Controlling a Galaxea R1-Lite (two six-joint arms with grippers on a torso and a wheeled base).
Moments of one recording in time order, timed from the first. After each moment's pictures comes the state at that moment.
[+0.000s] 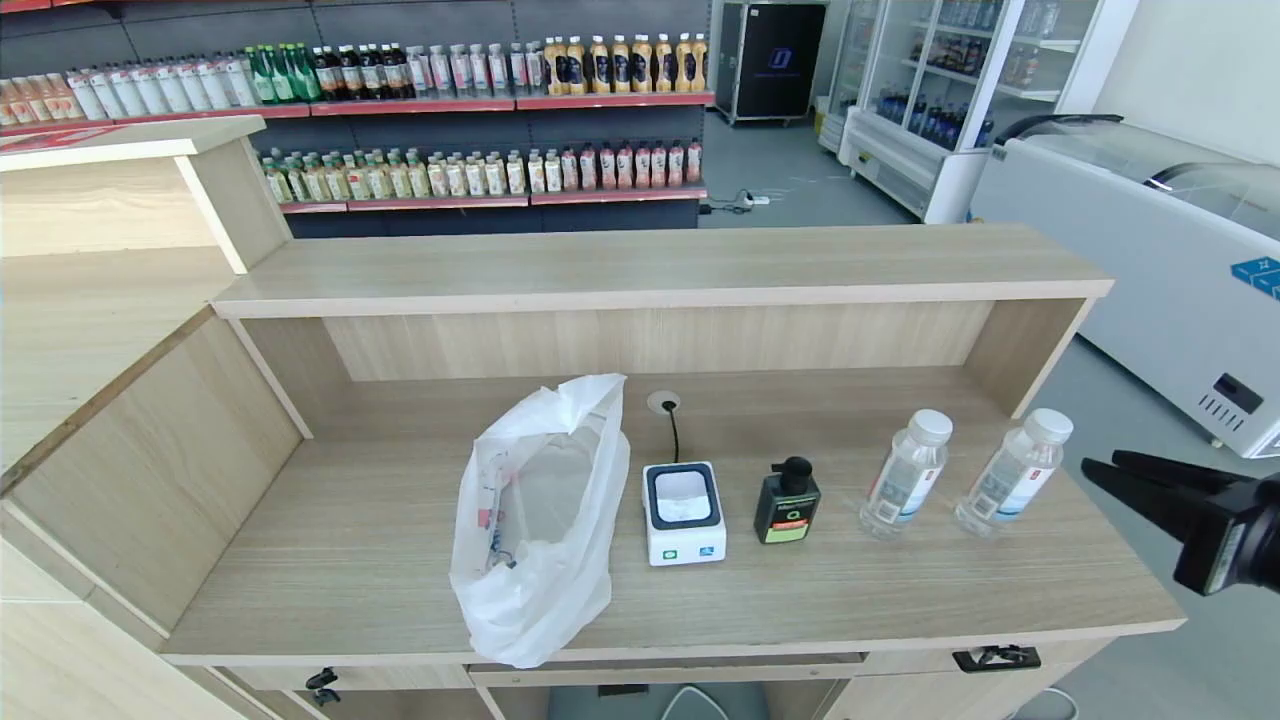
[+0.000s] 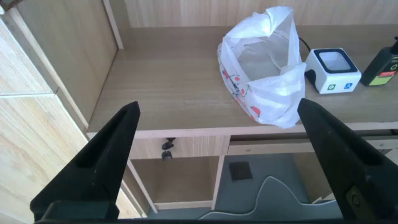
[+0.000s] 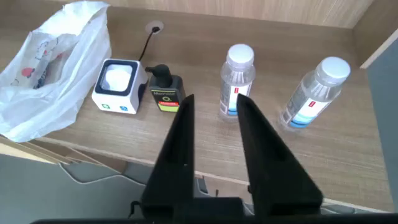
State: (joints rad) left arm -0.01 0.00 0.00 0.00 -0.04 0.00; right arm 0.06 1.14 -0.37 -0.56 0.20 -0.09
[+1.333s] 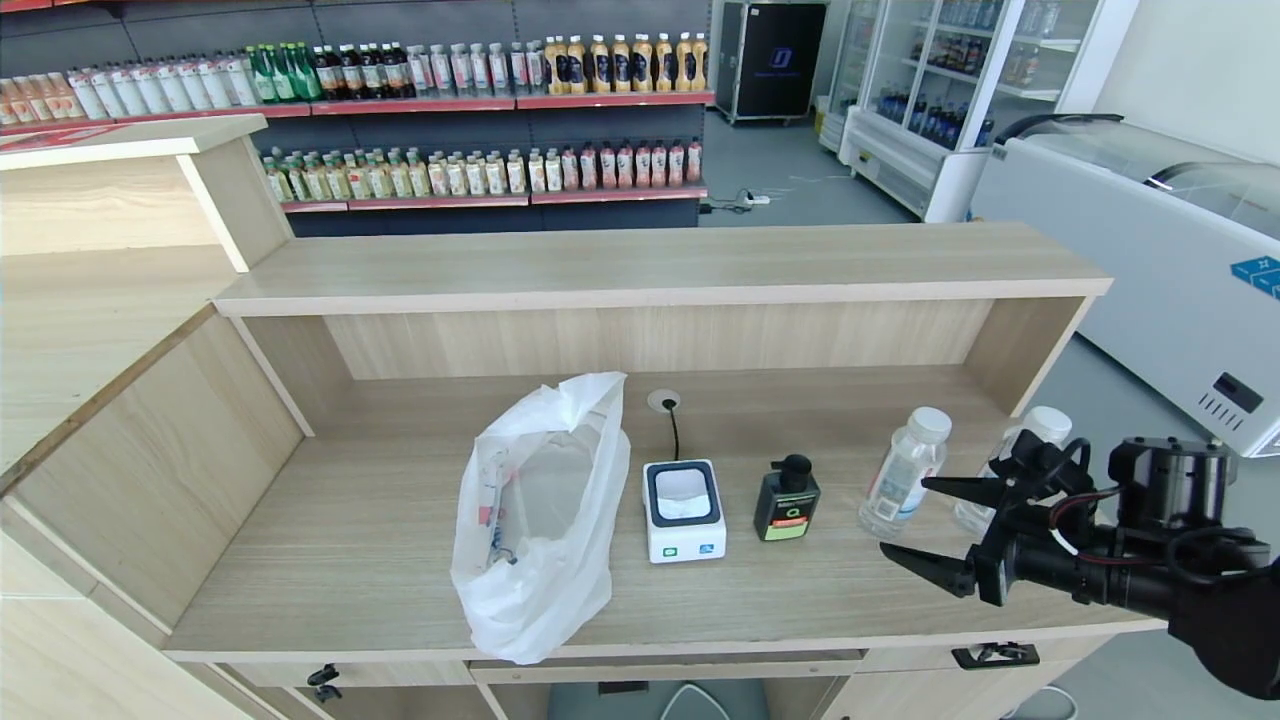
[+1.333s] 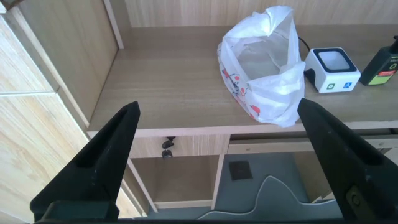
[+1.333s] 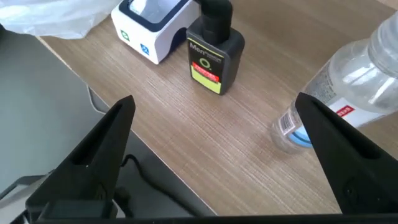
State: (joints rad) left arm -0.01 0.00 0.00 0.00 -0.04 0.00; right arm -0.01 1.94 -0.38 -1.12 0.71 -0.48
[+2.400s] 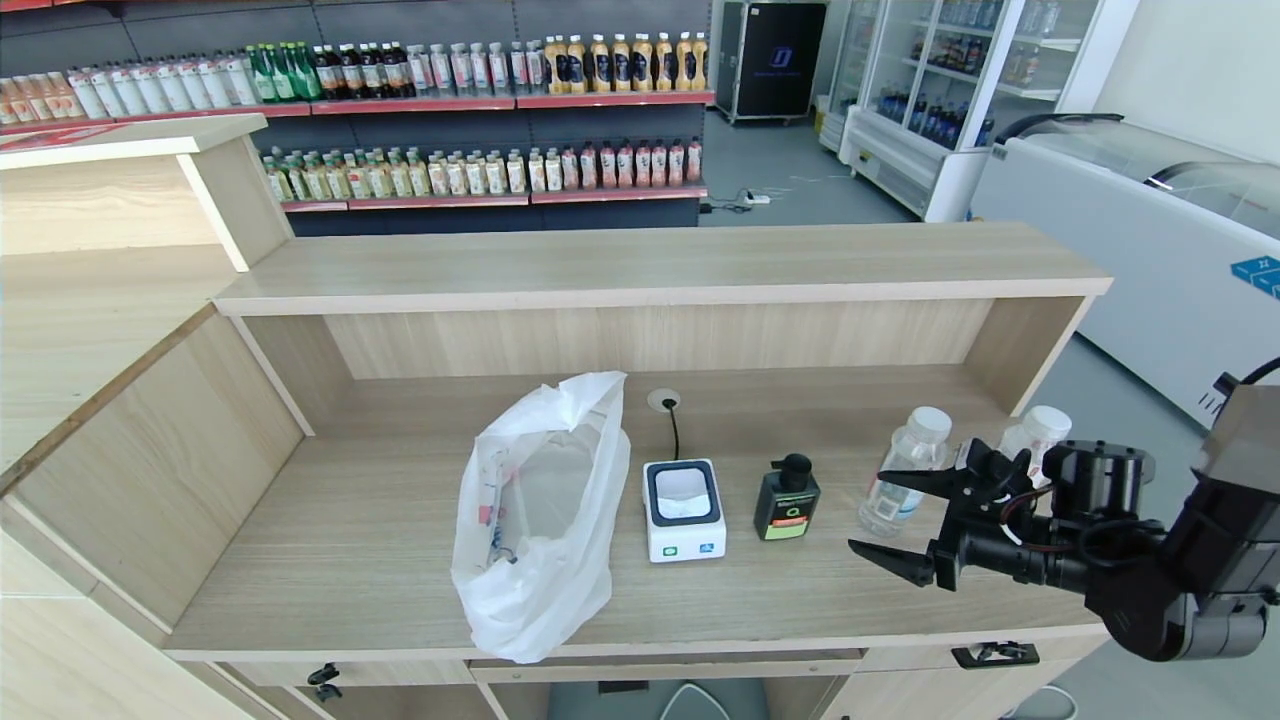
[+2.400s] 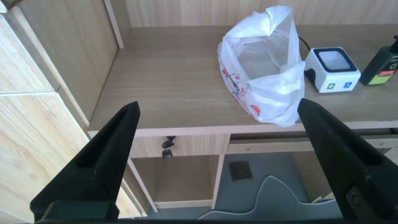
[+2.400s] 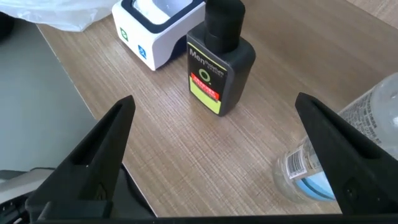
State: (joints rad) left arm -0.01 0.00 0.00 0.00 -0.04 0.00; right arm -0.02 2.19 -0.54 -1.25 0.86 -0.54
